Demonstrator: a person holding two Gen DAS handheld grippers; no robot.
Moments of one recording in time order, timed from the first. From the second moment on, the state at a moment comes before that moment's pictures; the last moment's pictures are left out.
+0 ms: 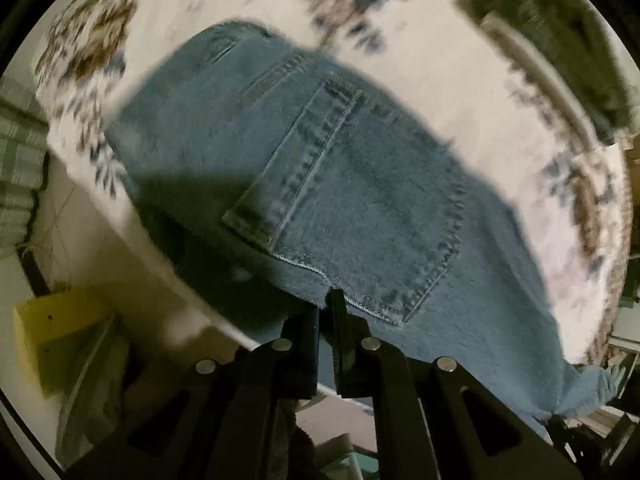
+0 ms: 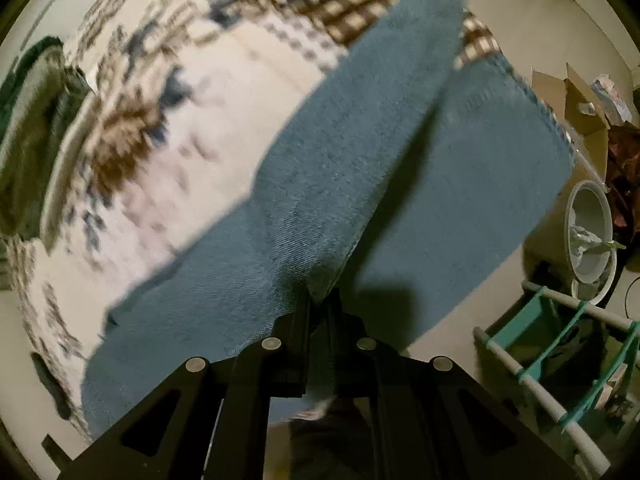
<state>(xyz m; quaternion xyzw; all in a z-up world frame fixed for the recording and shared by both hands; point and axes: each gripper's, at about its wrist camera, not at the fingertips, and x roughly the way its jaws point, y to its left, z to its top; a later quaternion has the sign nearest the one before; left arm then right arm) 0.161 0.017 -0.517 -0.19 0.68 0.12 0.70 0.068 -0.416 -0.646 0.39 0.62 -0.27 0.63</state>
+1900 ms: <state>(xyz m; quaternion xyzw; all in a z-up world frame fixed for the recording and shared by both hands) 0.170 -0.188 -0.559 -0.02 0.70 0.00 0.71 -0.054 -0.674 -0.648 0.40 0.54 -0.36 0.65</state>
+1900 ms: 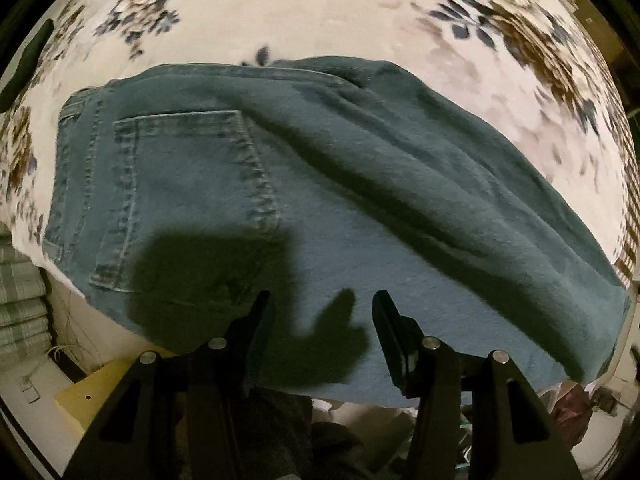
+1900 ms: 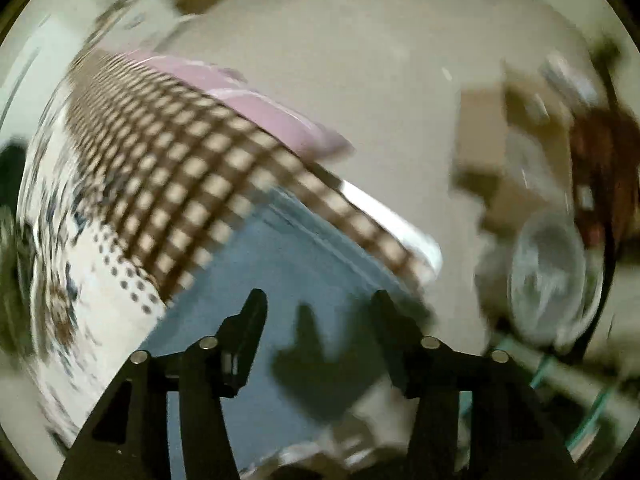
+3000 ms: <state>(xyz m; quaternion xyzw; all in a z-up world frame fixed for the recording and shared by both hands) 0.110 -0.151 -0.622 -0.08 0.74 0.06 0.67 -0.062 -0.547 -0.707 0.57 0.56 -0.27 0.54</state>
